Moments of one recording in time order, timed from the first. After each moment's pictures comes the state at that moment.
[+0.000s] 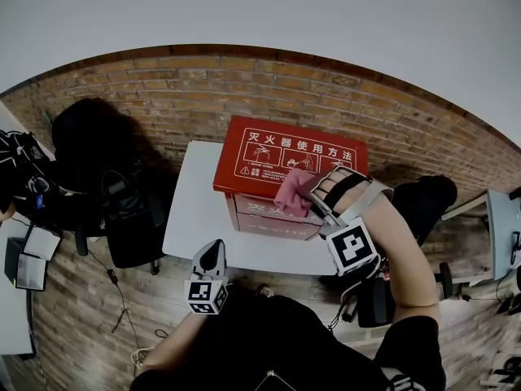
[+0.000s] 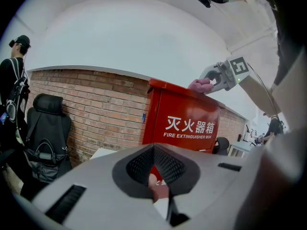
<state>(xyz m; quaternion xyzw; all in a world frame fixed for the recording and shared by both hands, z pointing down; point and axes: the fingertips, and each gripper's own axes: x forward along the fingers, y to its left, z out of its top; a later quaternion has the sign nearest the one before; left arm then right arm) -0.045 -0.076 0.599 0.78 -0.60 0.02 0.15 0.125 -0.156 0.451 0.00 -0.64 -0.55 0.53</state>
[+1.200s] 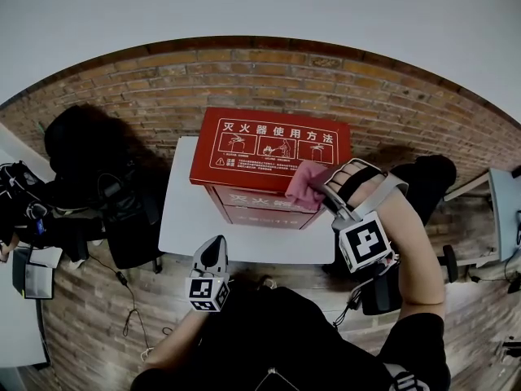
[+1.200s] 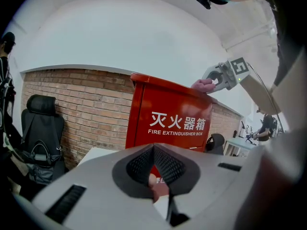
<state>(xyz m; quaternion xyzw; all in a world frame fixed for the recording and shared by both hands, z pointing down) 0.000 -0.074 0.601 0.80 -0.58 0.04 0.15 0.197 -0.151 0.451 0.04 -0.65 -0.53 0.55</state>
